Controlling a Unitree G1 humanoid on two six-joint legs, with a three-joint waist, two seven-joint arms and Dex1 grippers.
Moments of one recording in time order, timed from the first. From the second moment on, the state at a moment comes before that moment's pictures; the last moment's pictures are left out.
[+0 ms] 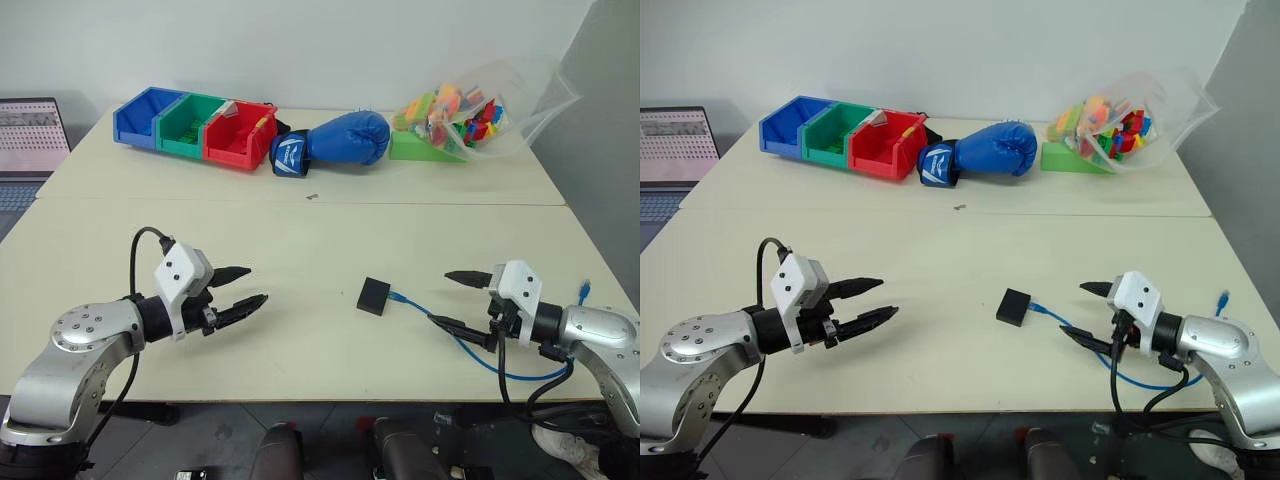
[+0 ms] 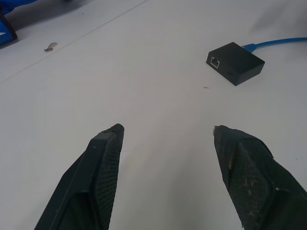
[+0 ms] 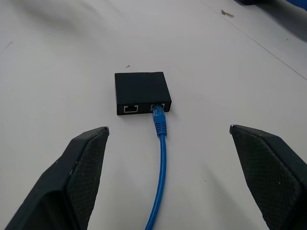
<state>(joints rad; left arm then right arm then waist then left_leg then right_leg) -0.02 0.81 0.22 -0.40 -0.49 0.52 -0.89 -0.04 -0.78 -0.07 -0.41 0.36 0.37 0.90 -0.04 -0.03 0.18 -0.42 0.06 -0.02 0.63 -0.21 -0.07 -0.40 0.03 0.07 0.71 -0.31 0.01</state>
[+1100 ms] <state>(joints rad) -0.09 0.85 0.06 -0.46 -0.55 0.49 -1.10 -0.30 -0.60 0.25 -0.16 0.13 0.46 0.81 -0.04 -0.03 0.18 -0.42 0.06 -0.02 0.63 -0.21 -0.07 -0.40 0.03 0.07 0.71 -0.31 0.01</state>
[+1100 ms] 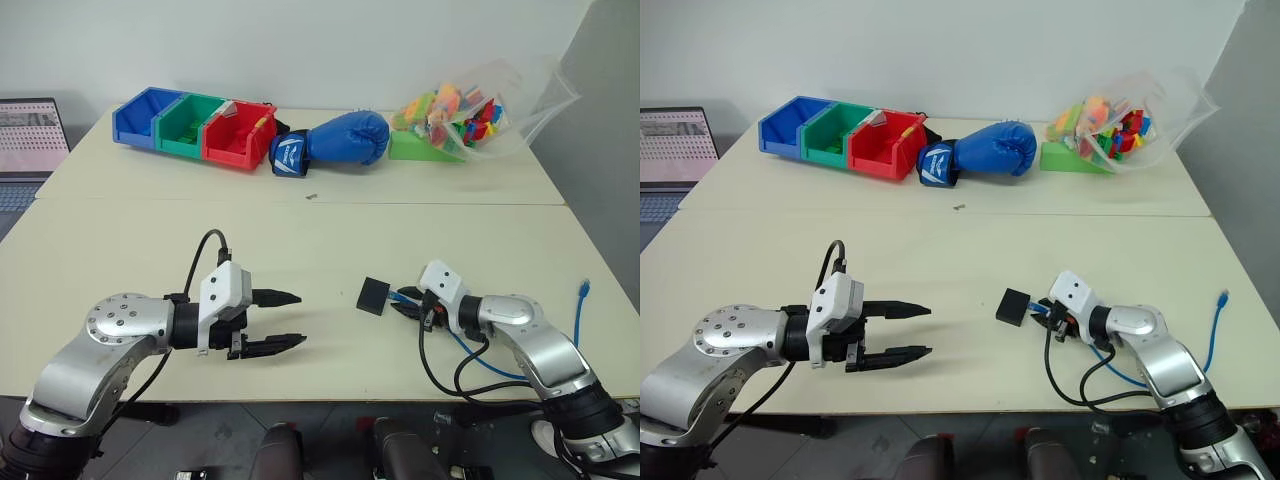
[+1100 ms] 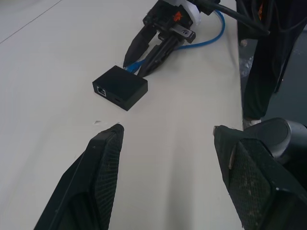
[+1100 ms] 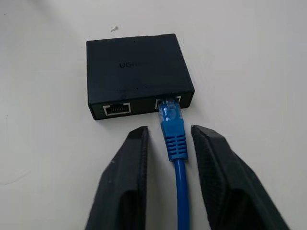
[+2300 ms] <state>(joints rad) -0.23 0.56 0.17 -0.30 -1.06 0.96 -0.73 -0.62 -0.58 0.38 -0.13 -0.15 -0.26 0.91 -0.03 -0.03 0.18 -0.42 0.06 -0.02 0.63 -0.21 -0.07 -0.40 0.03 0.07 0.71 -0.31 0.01</state>
